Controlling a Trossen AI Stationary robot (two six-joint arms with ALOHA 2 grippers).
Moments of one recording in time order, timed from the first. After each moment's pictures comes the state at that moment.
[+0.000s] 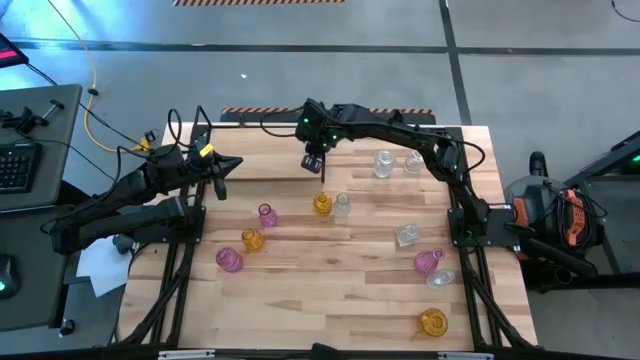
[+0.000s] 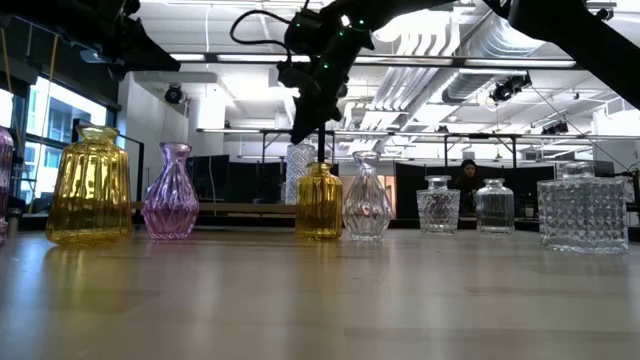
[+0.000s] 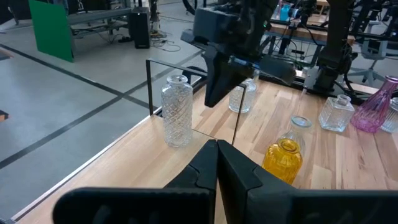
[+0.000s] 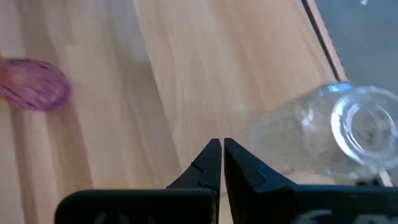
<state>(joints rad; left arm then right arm) 0.46 0.39 0.52 -0.38 -0.04 -0.05 -0.37 2.22 2.18 -0.99 -0.04 -0.08</state>
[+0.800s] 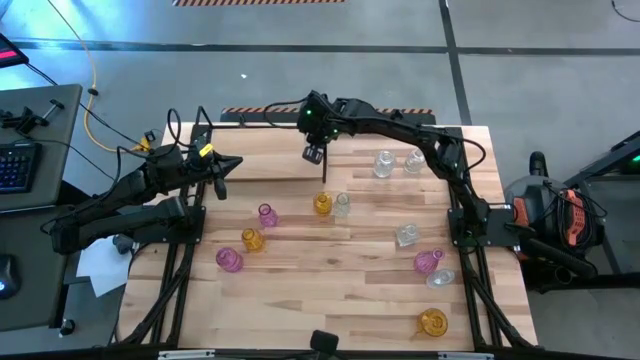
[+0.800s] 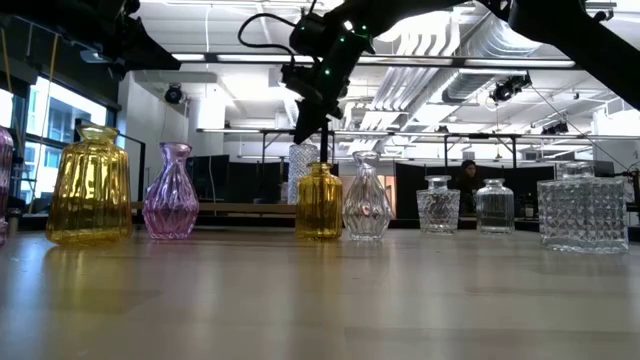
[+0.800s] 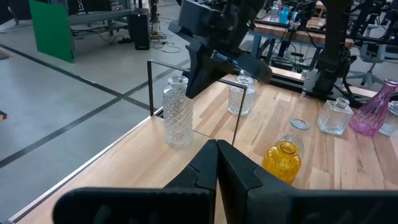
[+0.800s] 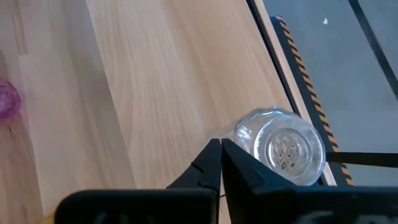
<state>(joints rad) 0.46 0.39 0.52 -0.37 -0.04 -0.06 -0.41 2.21 2.18 -0.92 0.01 -0.15</state>
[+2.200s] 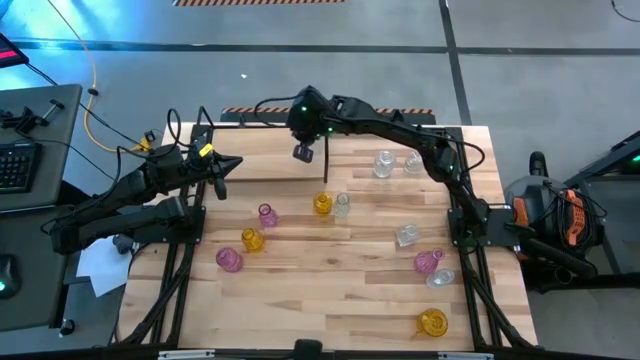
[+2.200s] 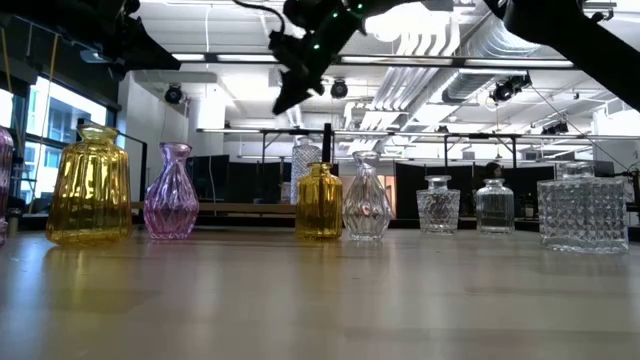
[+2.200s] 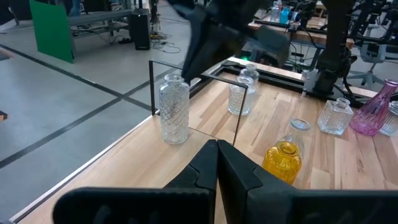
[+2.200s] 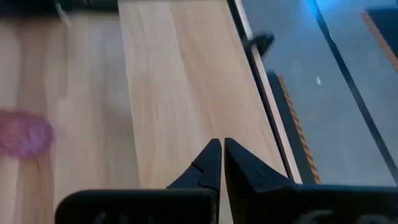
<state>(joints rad) 0.46 0.39 0.52 -0.37 -0.04 -0.06 -0.37 2.24 2.34 -0.91 0.01 -0.24</state>
